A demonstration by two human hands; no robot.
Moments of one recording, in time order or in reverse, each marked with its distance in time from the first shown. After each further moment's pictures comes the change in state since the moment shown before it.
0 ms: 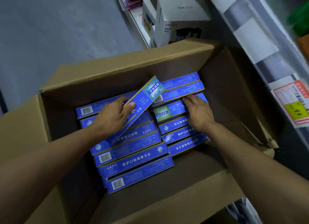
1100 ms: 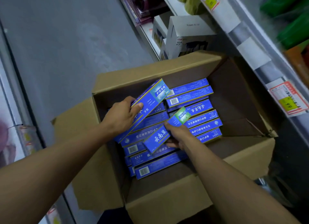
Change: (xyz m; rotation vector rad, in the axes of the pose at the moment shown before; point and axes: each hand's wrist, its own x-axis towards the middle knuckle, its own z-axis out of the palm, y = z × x) left_hand -0.051 -0.005 -0.071 0.062 0.029 0.014; right_hand -0.053 -0.152 -0.005 1.462 -0.306 0.852
